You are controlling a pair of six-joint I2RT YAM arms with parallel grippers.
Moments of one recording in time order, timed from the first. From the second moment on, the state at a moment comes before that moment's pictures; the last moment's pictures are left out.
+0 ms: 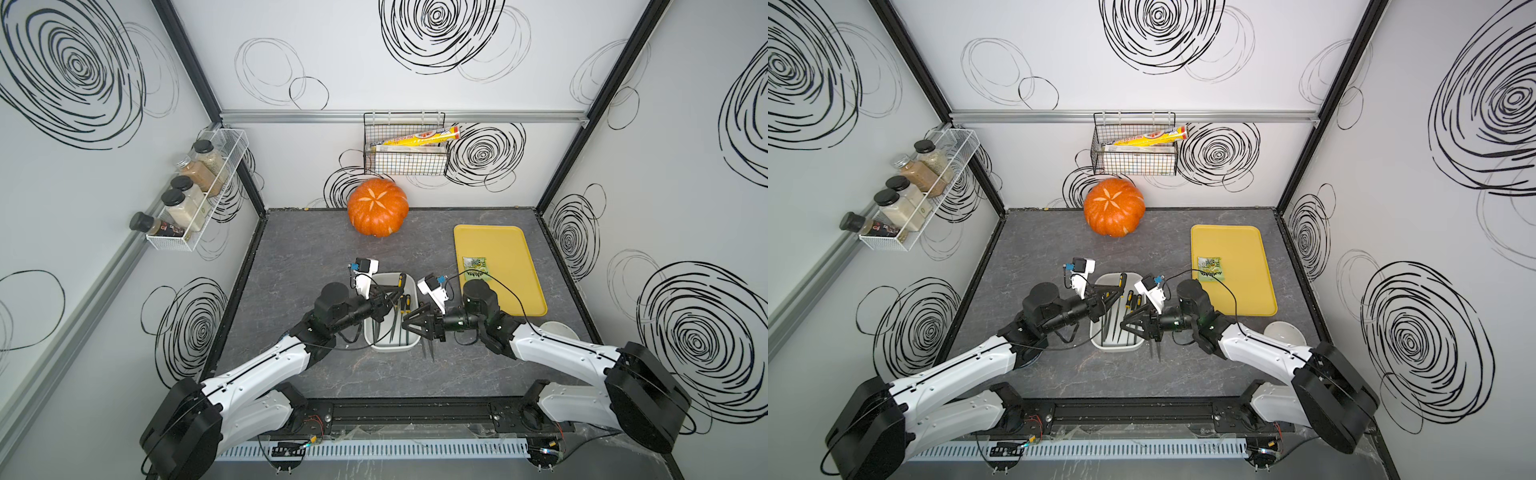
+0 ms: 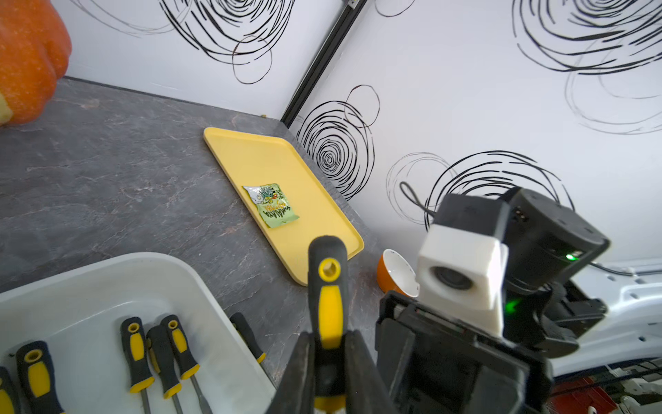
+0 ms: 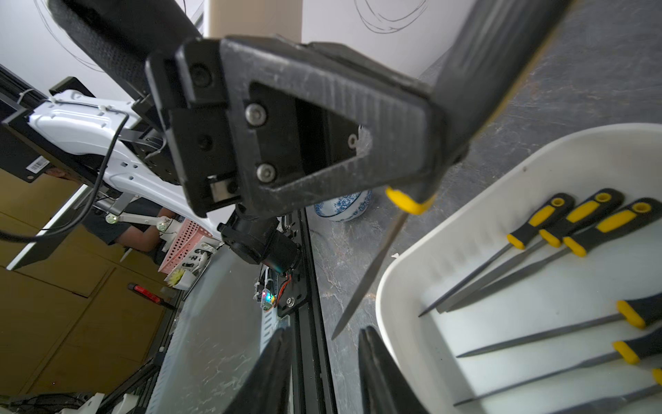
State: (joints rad) left arm -0.62 1.04 0.49 0.42 0.38 -0.61; right arm 0.78 1.25 0.53 0.45 -0.79 0.52
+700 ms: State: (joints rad) left arm -0.62 0.99 0.45 0.47 0.42 -0.62; right arm 0.80 1.37 0.60 0.53 -0.78 0.59
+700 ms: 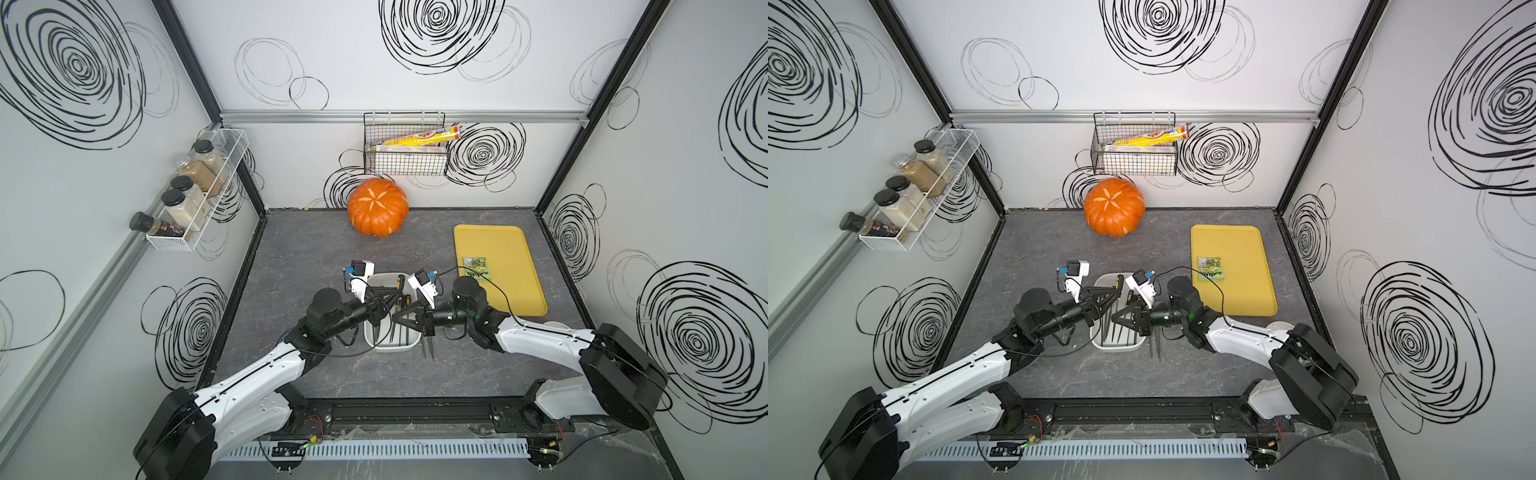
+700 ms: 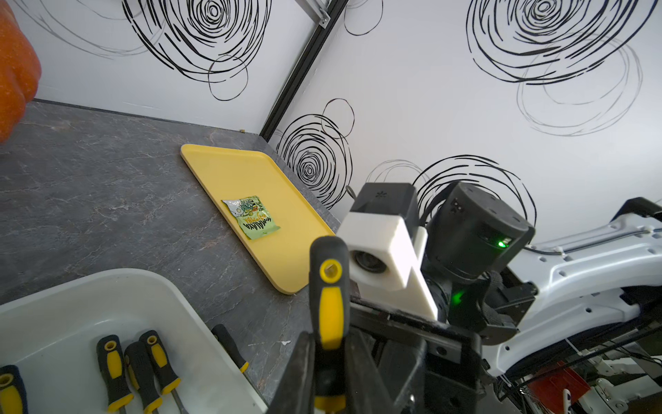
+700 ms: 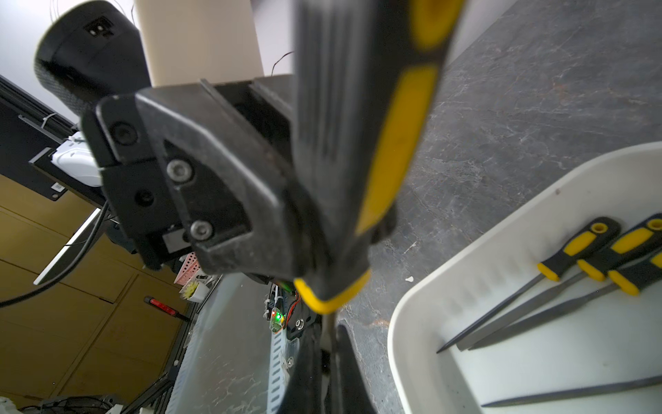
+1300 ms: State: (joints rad) left arm -0.62 0.89 0.45 0.27 0.21 -0.60; right arm 0.70 1.31 0.81 -0.72 -0.18 0.51
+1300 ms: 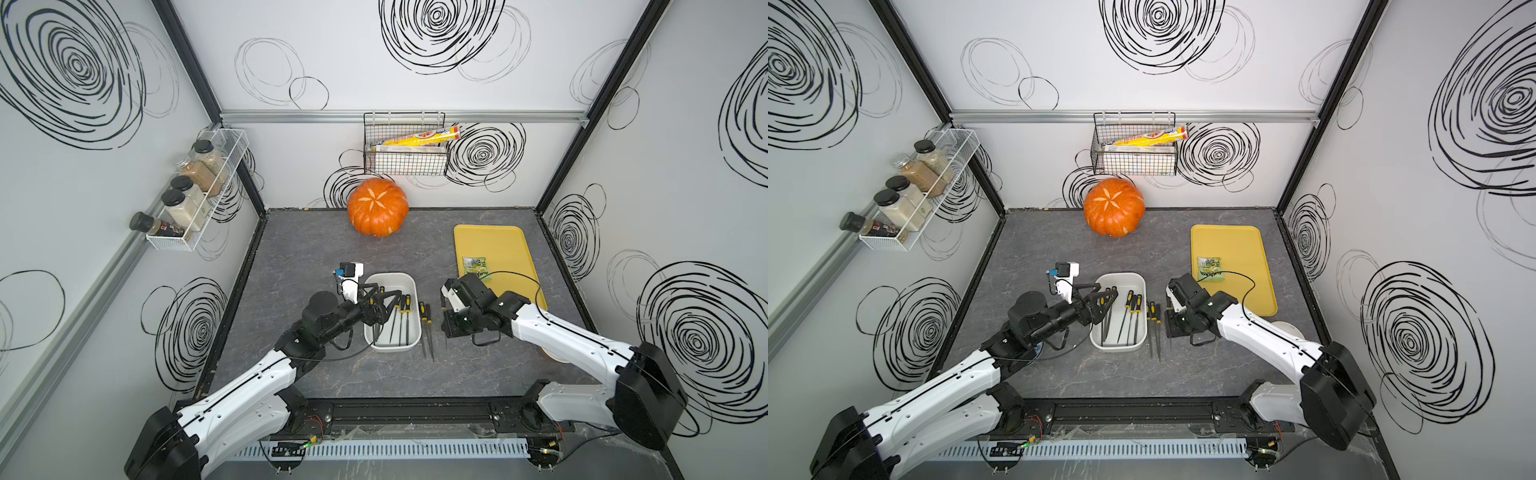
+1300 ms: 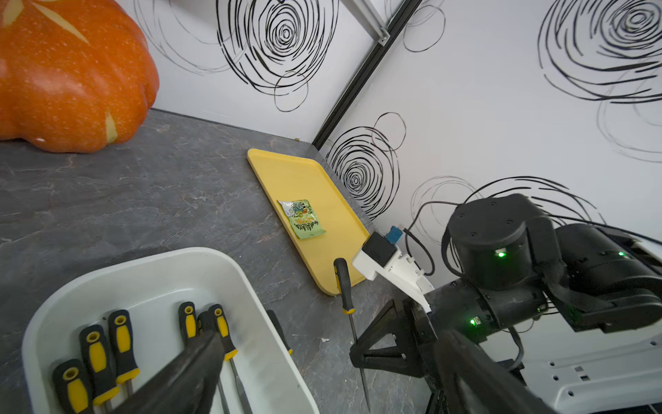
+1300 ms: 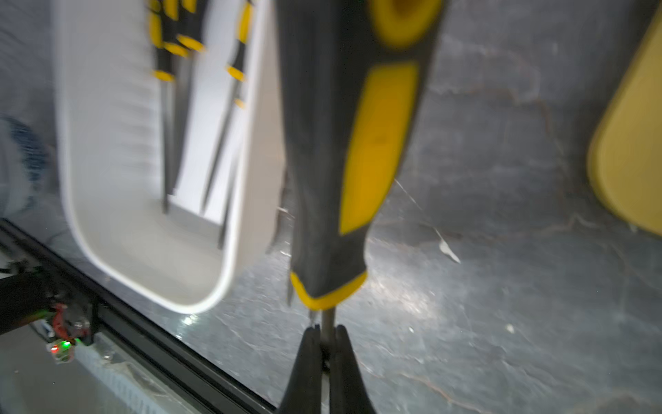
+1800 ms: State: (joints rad) left arm -0.62 0.89 0.47 0.21 0.19 -0.59; right arm 0.65 1.67 1.00 -0.90 -0.32 0.41
